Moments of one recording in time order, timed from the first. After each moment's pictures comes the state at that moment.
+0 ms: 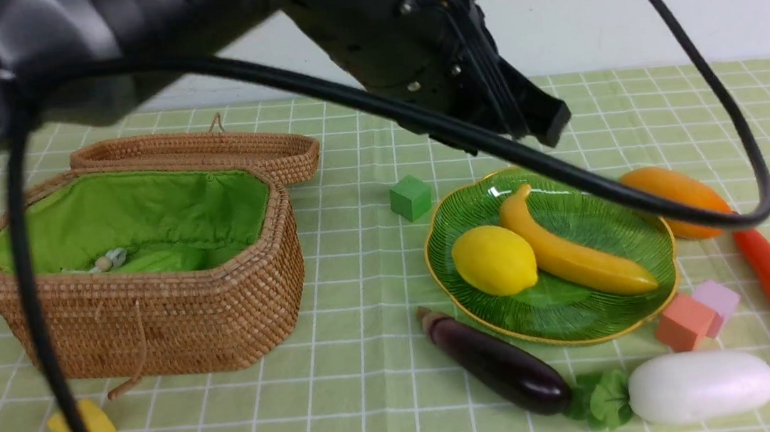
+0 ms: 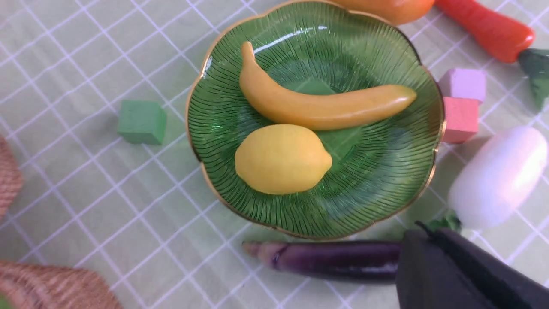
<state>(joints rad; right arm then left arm) 0.18 0.51 -1.02 0.30 1.10 -0.34 -0.75 1.72 -1.86 0.00 1.00 -0.05</state>
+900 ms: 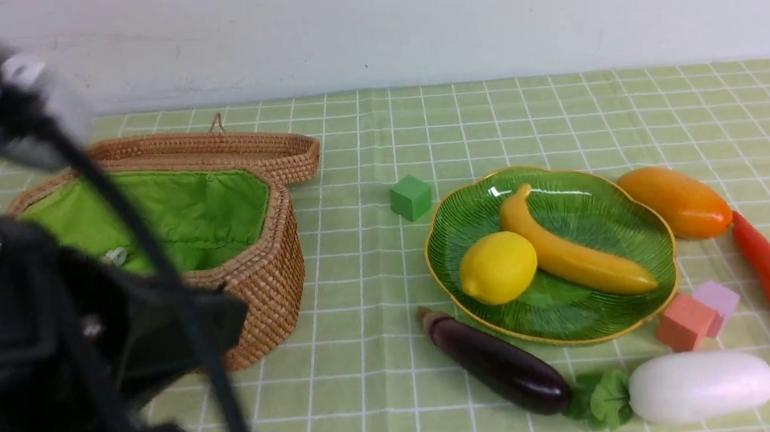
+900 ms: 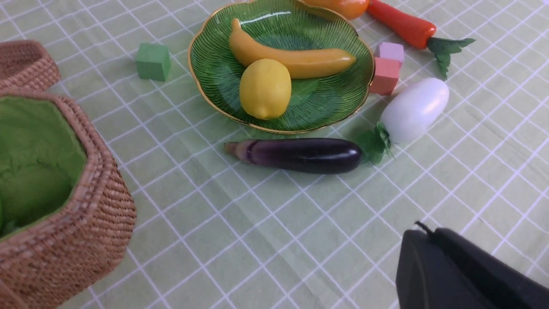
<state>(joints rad) 0.18 0.81 -1.02 0.42 1.10 -0.29 -0.75 0.80 -0.93 -0.07 0.72 -0.08</state>
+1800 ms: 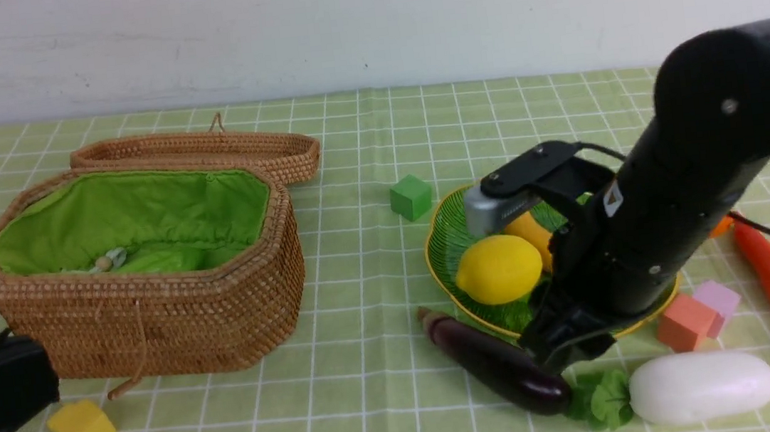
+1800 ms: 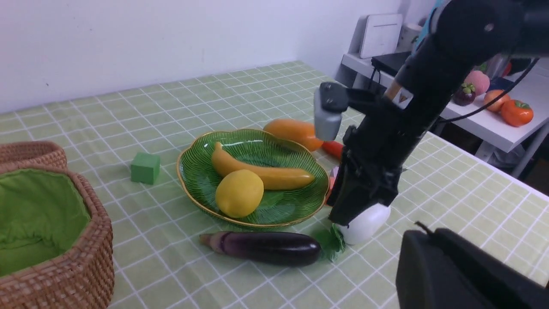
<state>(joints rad) 0.53 1.63 -1.25 0.23 1.00 -0.26 -0.75 0.43 -0.75 -0.10 0.55 -0.14</state>
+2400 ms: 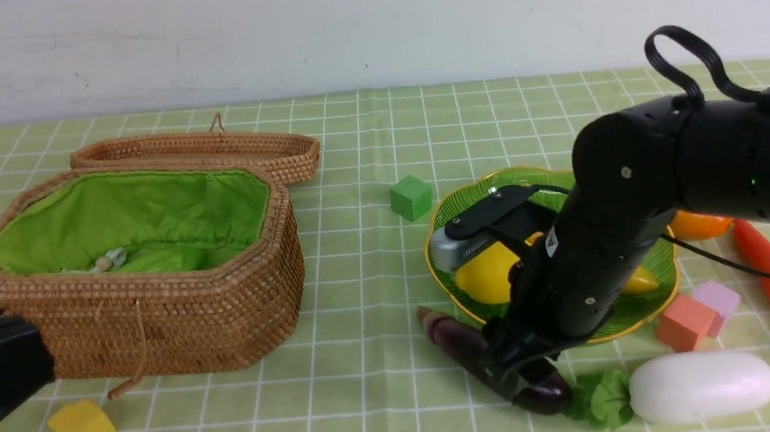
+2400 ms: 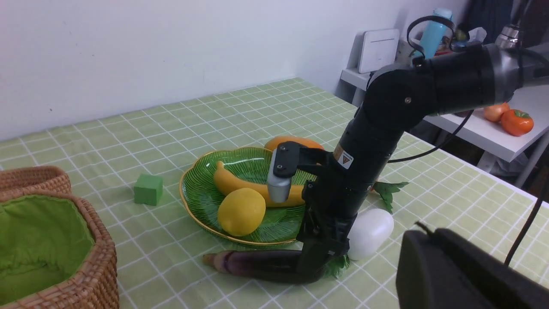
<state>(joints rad) 0.54 1.79 -1.26 0.21 0.85 -0.25 -0.75 0.43 -0.75 -0.10 0.51 -0.11</state>
